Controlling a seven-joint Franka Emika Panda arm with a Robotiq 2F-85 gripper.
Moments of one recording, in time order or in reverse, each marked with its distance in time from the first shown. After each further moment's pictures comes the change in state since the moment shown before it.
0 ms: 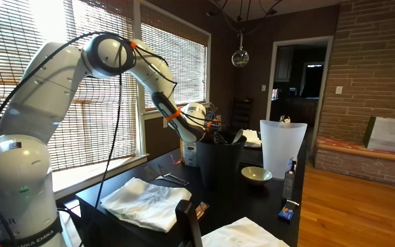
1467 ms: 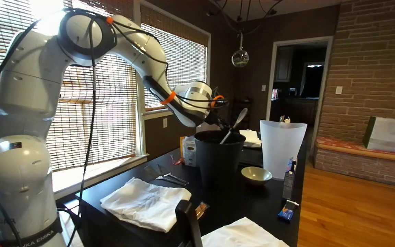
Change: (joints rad) arm 0.010 -0.180 -0.120 -0.038 0.212 0.222 -0.409
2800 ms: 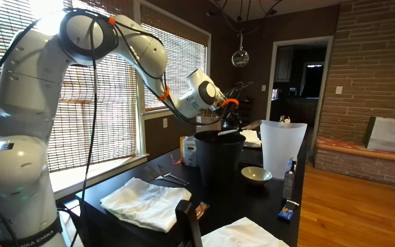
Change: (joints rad) arm -0.134 0.003 0.115 -0.017 1.147 -0.073 -0.389
